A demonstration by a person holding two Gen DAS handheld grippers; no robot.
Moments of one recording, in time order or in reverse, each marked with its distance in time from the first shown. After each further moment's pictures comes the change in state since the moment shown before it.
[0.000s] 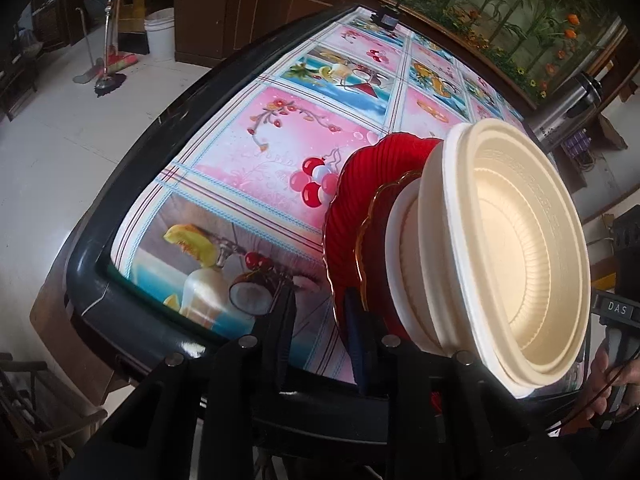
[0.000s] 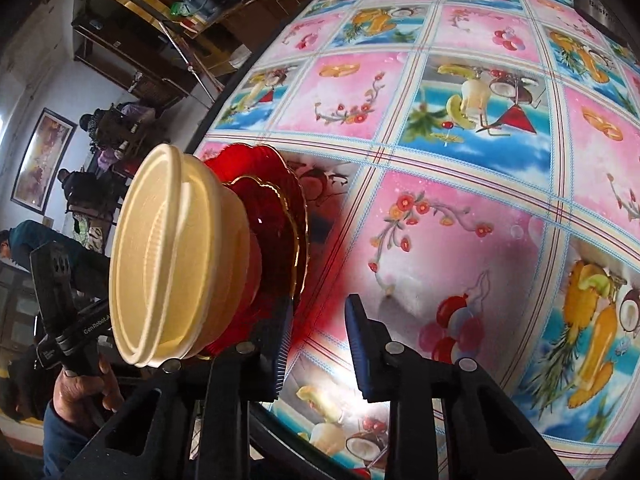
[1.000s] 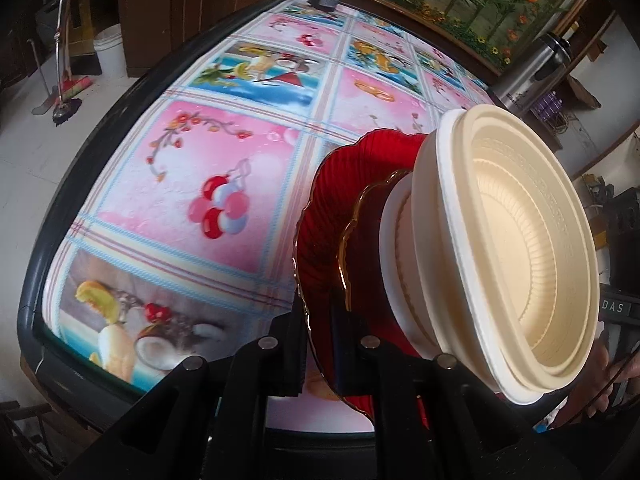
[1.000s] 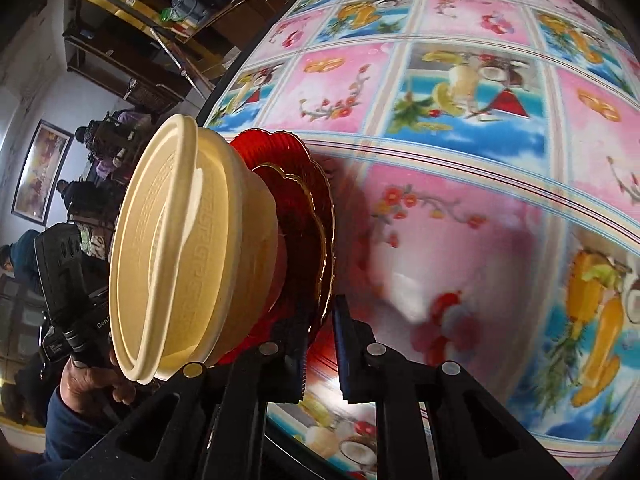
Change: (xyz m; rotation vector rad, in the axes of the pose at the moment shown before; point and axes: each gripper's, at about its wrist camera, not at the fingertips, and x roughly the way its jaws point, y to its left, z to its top) left arm 0.027 -0.051 0.014 0.145 0.032 -0.073; right arm -0.015 -0.017 -0.011 0.050 -0.003 -0.001
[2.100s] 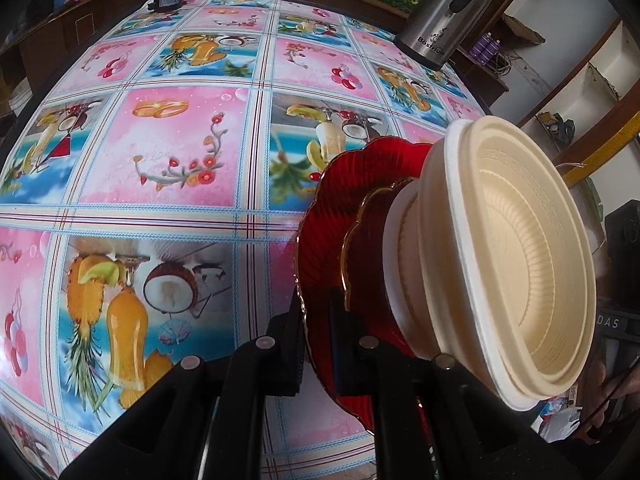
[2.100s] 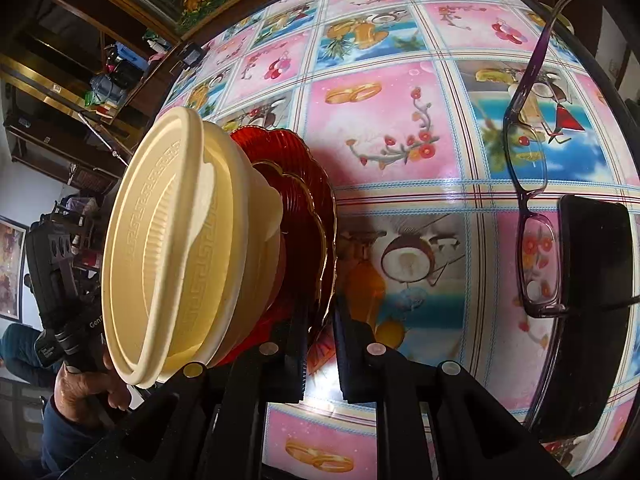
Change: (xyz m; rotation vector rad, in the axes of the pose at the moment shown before) left arm 0.082 -0.155 0.051 0.227 0.070 -0.129; right arm -0.104 -0.132 -0.040 0.275 -0.138 -0.147
